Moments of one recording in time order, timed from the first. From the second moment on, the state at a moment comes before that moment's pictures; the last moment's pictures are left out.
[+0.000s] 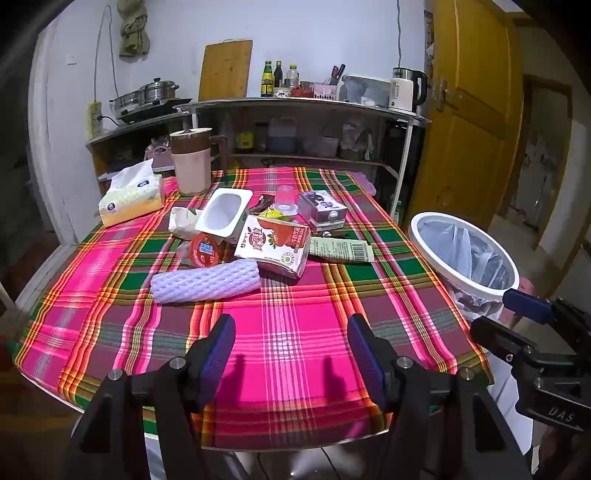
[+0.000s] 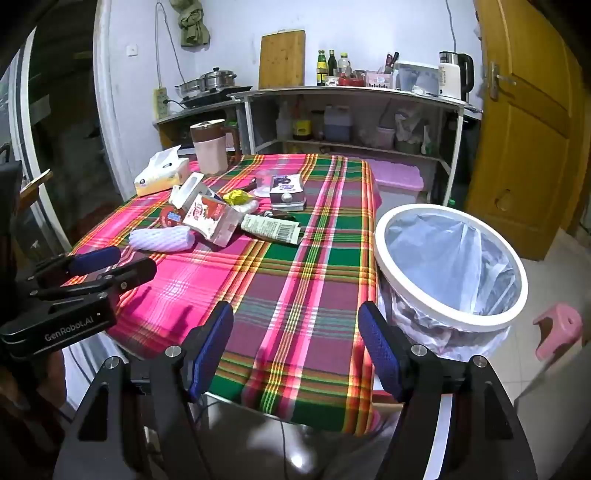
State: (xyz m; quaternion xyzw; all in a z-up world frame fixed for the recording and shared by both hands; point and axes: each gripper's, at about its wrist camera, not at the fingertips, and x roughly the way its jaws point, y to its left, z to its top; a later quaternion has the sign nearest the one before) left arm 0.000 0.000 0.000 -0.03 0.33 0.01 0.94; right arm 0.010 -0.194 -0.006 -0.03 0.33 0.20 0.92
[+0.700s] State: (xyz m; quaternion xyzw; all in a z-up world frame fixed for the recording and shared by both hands) left arm -0.012 -0.003 0.005 -0.03 0.33 0.01 0.94; right arm 0.003 -0.192 -0.003 -0.03 0.33 0.20 0.92
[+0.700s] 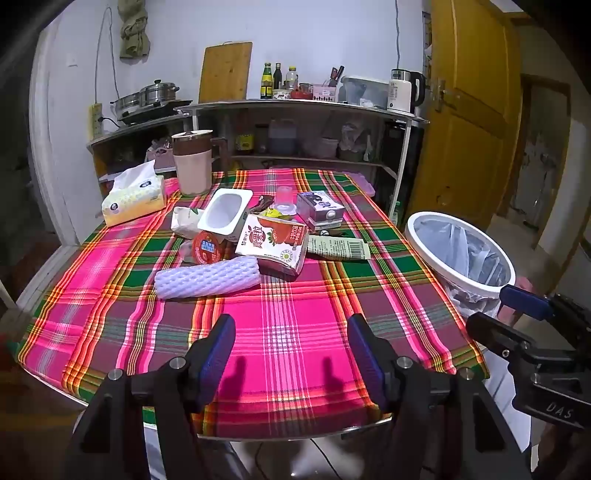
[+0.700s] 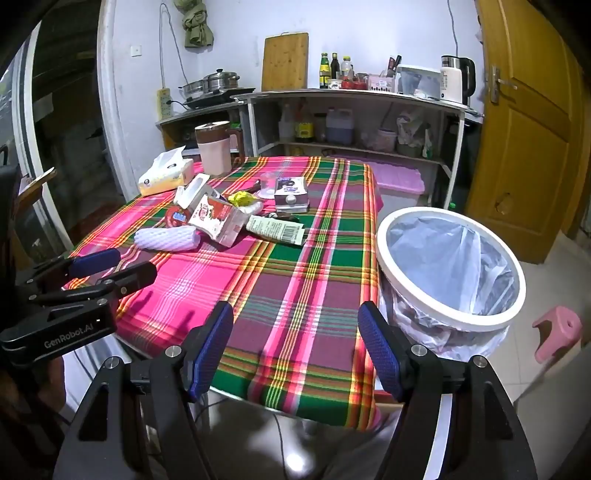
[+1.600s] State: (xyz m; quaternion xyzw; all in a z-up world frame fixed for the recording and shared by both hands) left arm -0.013 -0.002 0.005 -0.03 0.33 0.01 0.94; right arm 0.003 -0.192 -0.004 -0.03 0.33 0.20 0.92
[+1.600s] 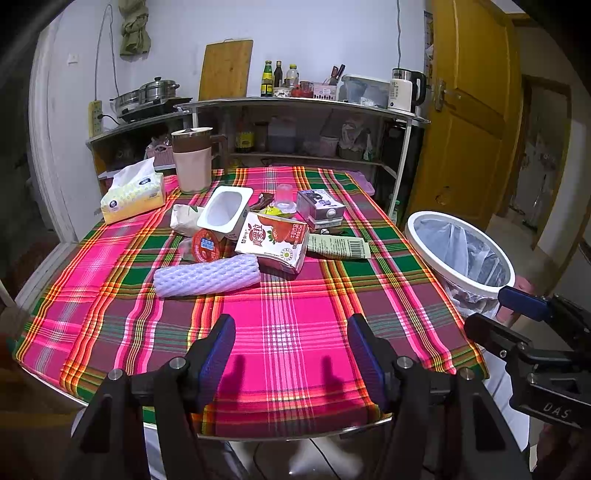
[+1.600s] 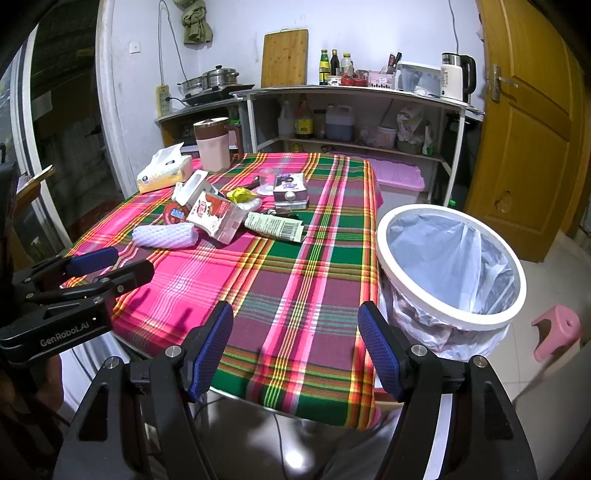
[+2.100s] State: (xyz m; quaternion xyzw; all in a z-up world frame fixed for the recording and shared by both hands) left arm -0.013 -0.002 0.005 -0.03 0.33 0.01 0.94; right arm 0.004 -0.193 -0.005 -0.03 0.33 0.20 0.92
